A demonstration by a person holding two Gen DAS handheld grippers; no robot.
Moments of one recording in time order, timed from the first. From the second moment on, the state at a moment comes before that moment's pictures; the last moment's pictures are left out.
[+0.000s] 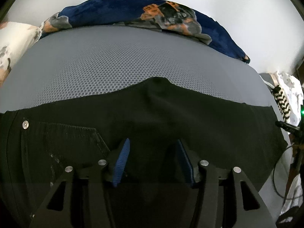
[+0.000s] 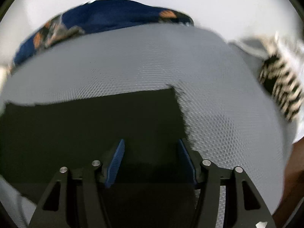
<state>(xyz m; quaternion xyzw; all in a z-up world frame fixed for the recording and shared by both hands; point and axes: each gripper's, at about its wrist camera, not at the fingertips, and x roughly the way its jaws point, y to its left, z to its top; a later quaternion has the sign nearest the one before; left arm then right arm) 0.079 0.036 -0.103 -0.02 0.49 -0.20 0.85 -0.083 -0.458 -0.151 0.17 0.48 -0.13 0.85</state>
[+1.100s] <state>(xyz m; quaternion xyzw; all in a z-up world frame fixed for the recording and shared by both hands) 0.070 -0.006 -0.102 -0.02 0.49 -0.23 0.84 -0.093 -0.490 -0.152 0.36 0.42 0.04 0.83</state>
